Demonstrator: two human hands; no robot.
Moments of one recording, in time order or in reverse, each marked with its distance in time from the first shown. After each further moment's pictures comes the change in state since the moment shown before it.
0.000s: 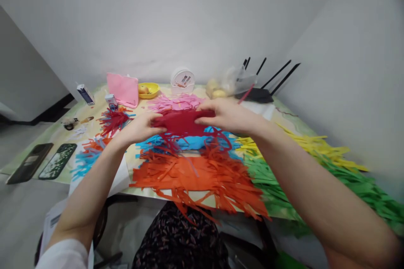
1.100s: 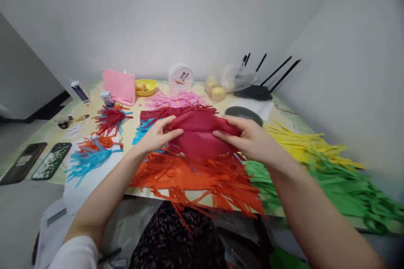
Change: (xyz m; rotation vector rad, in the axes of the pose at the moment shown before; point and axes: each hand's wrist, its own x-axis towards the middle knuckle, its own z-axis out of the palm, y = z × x) left_hand -0.001 0.006 0.067 -0.655 -0.107 -0.021; right_hand -0.069 0.011 0.029 0.431 0.230 0.174
